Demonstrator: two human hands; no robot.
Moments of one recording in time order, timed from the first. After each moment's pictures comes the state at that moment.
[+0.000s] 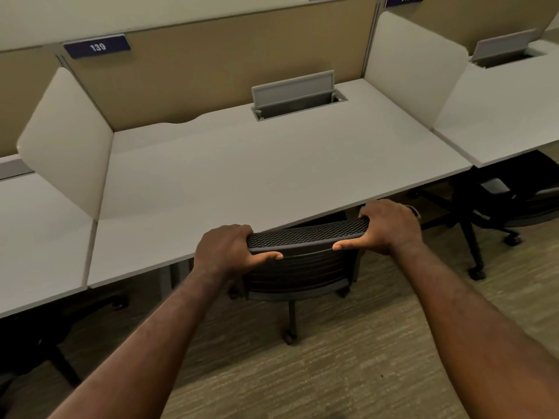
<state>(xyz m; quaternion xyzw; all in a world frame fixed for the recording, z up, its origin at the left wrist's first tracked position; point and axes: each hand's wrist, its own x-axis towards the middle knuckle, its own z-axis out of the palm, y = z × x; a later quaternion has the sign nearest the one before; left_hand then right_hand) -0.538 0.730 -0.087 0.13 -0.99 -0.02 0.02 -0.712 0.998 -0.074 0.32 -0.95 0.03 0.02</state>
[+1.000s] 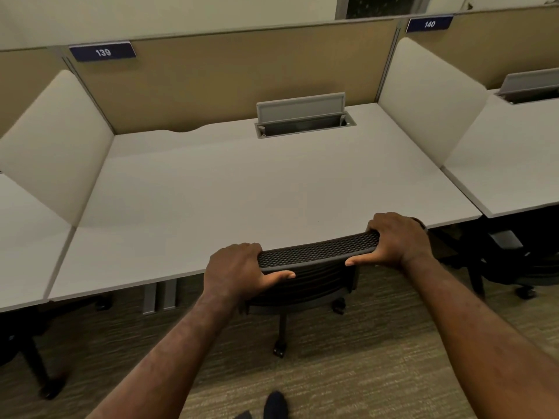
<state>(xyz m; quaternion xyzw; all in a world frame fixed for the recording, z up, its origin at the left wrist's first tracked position) -0.648 0.790 -0.093 0.20 -0.98 -0.02 0.05 -0.873 1.027 -0.078 0.40 -0.92 0.00 -0.02</state>
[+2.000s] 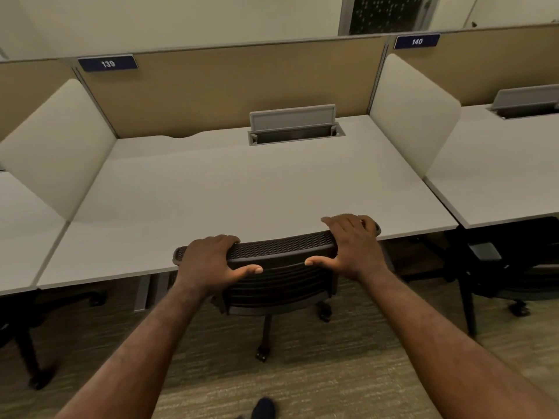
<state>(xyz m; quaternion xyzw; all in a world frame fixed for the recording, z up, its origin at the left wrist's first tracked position) -0.657 0.833 -0.080 0.22 -0.97 -0.07 0.07 -0.869 1.063 -0.097 0.47 -0.87 0.09 0.08</state>
